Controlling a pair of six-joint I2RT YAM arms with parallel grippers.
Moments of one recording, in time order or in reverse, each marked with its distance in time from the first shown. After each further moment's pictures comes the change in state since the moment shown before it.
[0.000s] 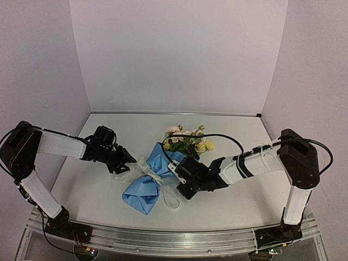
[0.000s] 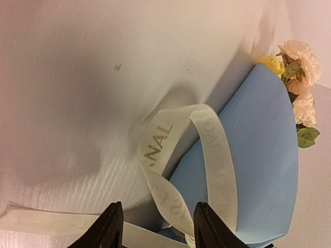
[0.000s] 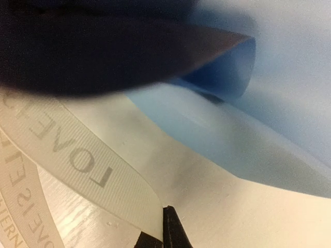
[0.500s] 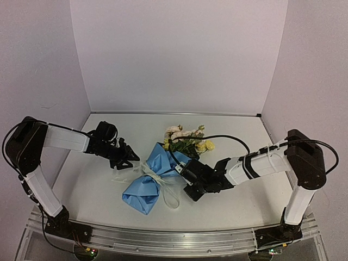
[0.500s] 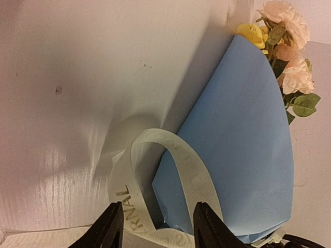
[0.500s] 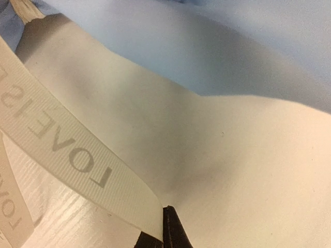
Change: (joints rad) left arm 0.043 0.078 0.118 -0.078 0.135 0.247; right arm 0.001 -0.058 -0.059 -0.076 0.054 0.046
